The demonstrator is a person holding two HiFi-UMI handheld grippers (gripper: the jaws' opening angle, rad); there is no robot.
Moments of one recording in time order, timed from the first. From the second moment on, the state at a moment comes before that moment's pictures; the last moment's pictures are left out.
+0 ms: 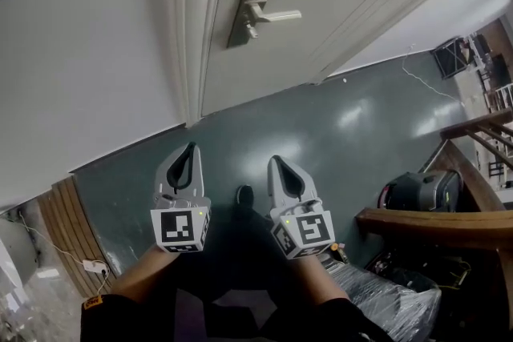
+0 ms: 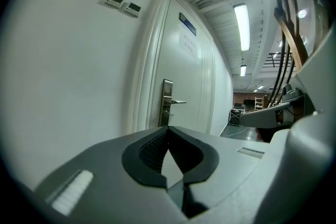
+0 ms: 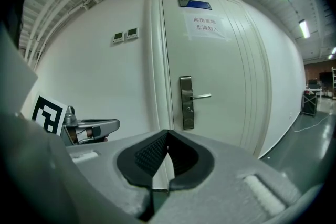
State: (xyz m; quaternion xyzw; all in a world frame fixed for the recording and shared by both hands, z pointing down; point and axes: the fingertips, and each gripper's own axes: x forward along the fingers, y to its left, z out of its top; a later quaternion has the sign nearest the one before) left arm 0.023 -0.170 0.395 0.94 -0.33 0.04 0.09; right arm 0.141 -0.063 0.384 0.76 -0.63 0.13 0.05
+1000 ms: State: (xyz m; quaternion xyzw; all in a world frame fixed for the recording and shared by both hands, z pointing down) left arm 0.098 -0.309 0.394 0.85 -0.52 0.06 0.07; right arm 0.268 -0.282 0.416 0.55 -0.78 0.30 -0.04
